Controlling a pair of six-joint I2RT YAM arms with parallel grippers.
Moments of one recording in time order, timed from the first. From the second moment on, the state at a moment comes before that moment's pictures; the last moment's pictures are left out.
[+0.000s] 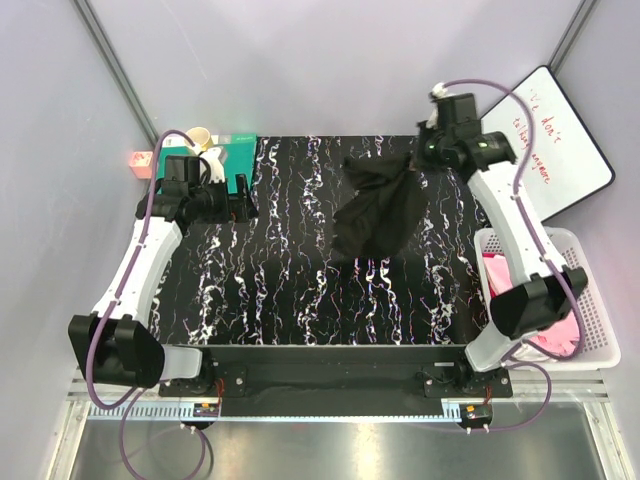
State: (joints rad) left arm -0.09 1.32 1.23 -0.70 0.31 -0.16; right arm 0.29 1.66 1.84 -0.91 -0.07 0.36
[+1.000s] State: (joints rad) left arm -0.15 1.44 1.30 -0.72 0.31 -0.15; right arm 0.43 1.76 1.61 -0.81 -0.13 0.33
